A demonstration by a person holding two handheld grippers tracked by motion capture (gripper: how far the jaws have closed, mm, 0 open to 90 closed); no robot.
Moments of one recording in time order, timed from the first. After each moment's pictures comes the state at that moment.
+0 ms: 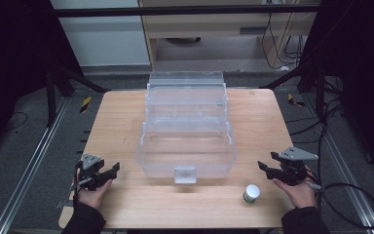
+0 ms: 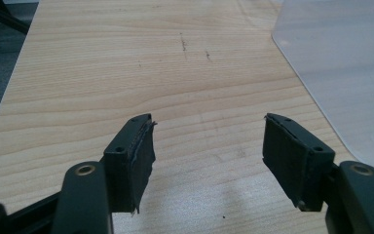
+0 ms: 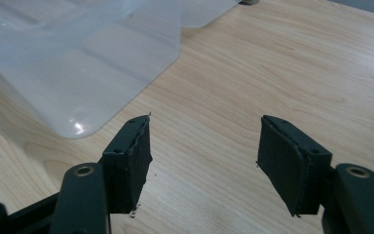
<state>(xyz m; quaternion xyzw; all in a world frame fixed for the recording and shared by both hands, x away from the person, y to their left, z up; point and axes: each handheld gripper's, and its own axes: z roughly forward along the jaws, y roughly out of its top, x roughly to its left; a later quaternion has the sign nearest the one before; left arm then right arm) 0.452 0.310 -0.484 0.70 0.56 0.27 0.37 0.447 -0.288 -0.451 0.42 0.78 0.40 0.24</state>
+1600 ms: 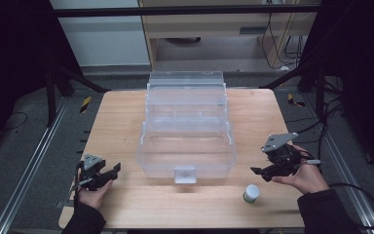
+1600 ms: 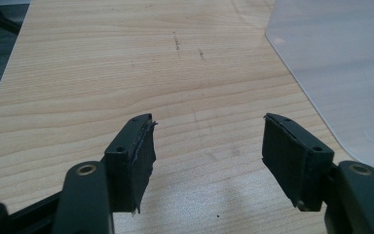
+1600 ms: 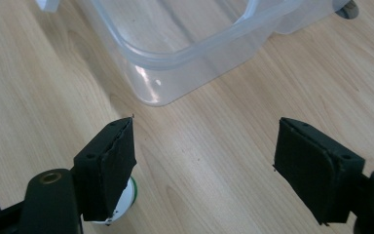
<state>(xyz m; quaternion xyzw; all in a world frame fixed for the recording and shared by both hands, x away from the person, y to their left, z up) 0.452 0.308 -0.485 0.70 0.55 0.26 0.37 0.453 -0.246 -0.374 0.26 0.91 0.28 0.17</state>
